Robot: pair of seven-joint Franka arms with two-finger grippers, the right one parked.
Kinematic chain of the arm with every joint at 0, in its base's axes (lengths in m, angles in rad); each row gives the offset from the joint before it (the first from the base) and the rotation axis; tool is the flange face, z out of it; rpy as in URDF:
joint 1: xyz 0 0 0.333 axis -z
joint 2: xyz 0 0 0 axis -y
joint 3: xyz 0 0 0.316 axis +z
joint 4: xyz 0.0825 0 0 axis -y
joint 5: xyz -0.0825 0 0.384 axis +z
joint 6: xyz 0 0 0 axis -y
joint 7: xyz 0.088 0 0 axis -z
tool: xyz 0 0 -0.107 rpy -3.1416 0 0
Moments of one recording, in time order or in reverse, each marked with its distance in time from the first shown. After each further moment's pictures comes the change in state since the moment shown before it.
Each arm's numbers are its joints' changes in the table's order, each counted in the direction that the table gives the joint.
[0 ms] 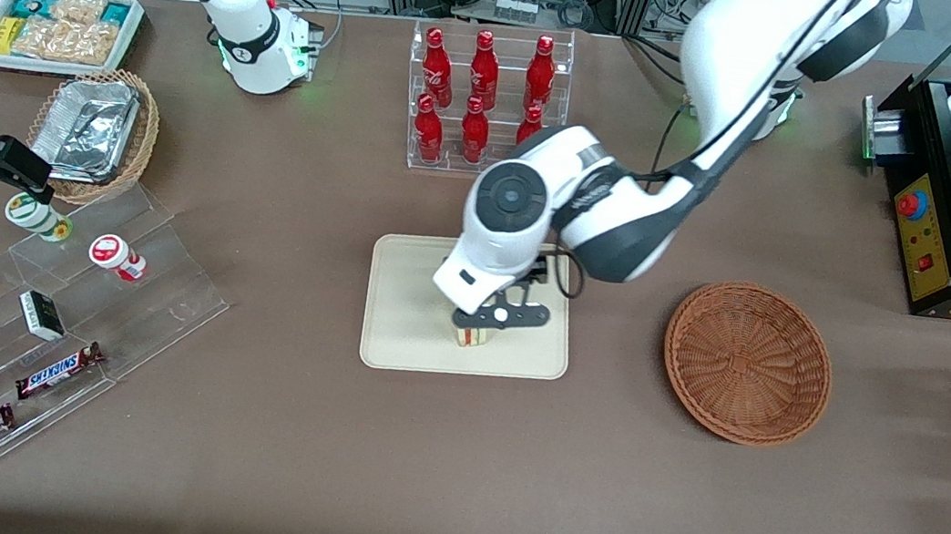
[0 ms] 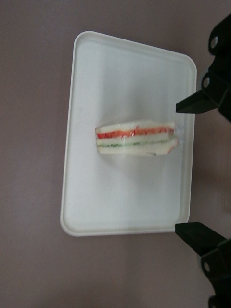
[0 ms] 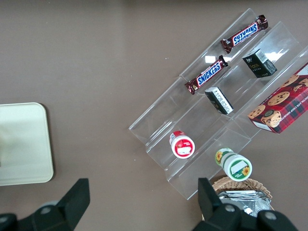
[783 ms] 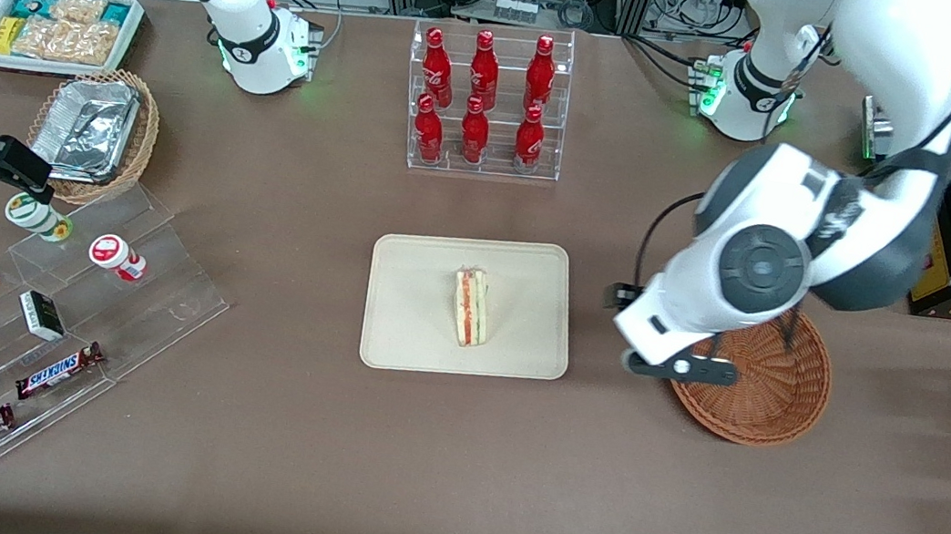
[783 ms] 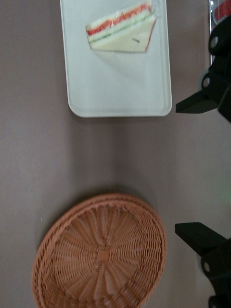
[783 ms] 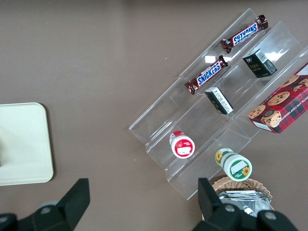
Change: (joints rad) arm -0.340 0.263 0.006 -0.234 -0.047 -0.162 0.439
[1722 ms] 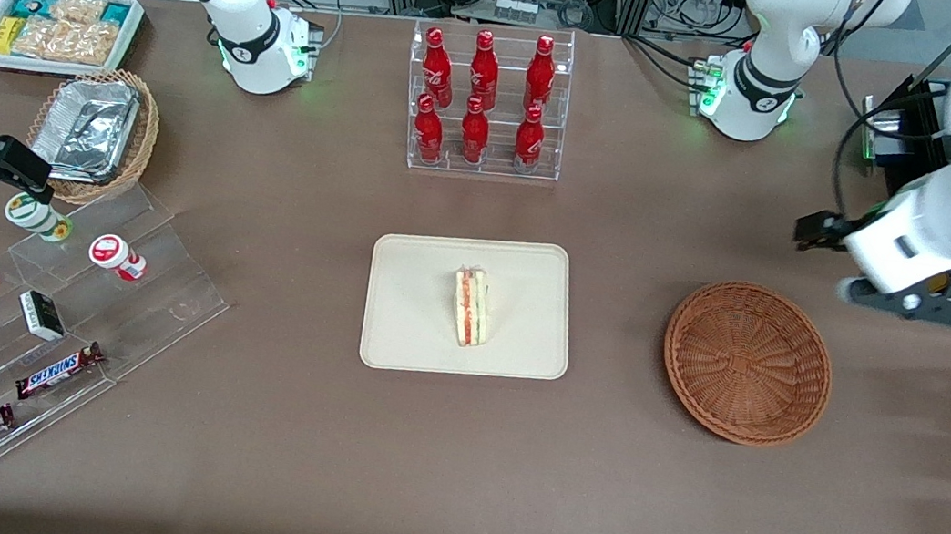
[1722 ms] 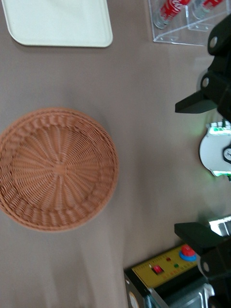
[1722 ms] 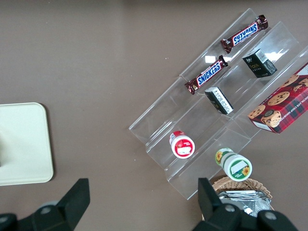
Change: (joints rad) arm -0.116 0.408 0.242 -0.278 -0.067 -0.146 0.451
